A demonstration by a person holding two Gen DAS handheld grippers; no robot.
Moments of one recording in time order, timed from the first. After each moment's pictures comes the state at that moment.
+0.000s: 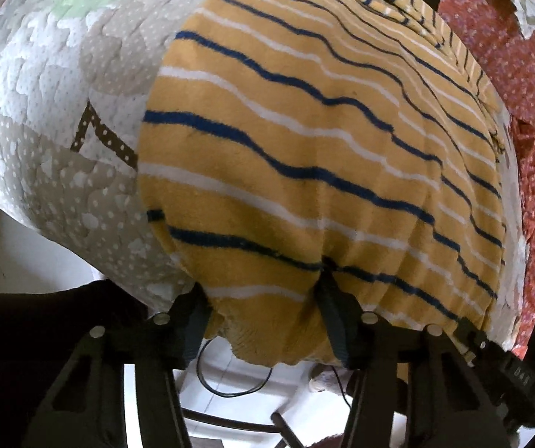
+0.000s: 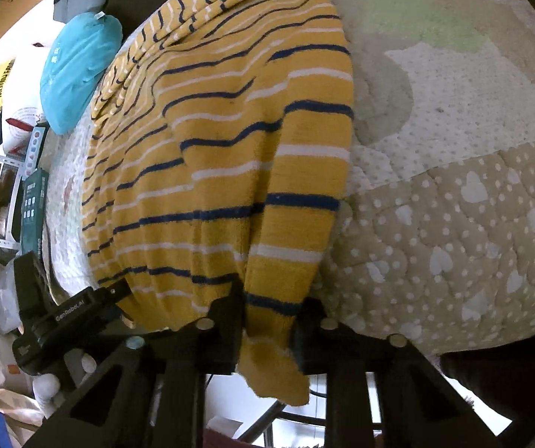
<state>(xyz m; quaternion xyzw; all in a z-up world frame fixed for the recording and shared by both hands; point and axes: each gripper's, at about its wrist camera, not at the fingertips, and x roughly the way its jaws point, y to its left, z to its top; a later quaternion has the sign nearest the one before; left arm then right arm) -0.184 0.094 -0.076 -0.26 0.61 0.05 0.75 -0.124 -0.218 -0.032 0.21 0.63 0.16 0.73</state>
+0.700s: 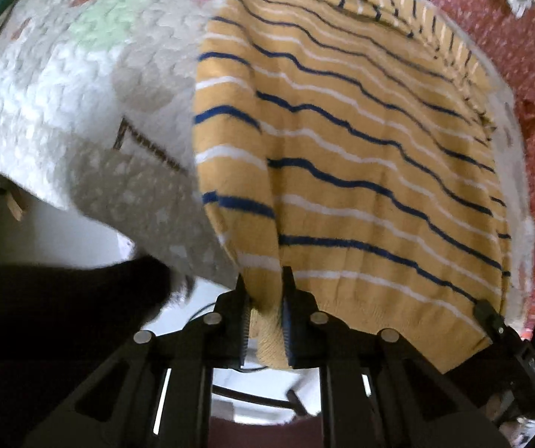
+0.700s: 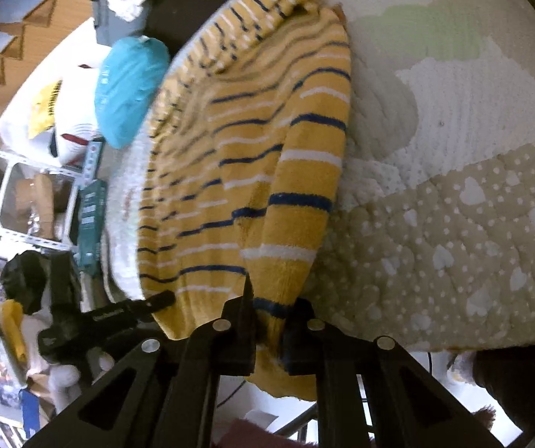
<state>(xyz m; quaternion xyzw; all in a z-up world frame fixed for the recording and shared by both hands) -0.199 0.072 -0.008 -0.24 0.63 0.06 0.74 -0.140 -0.256 -0.005 0.29 0.57 0.25 0.72</state>
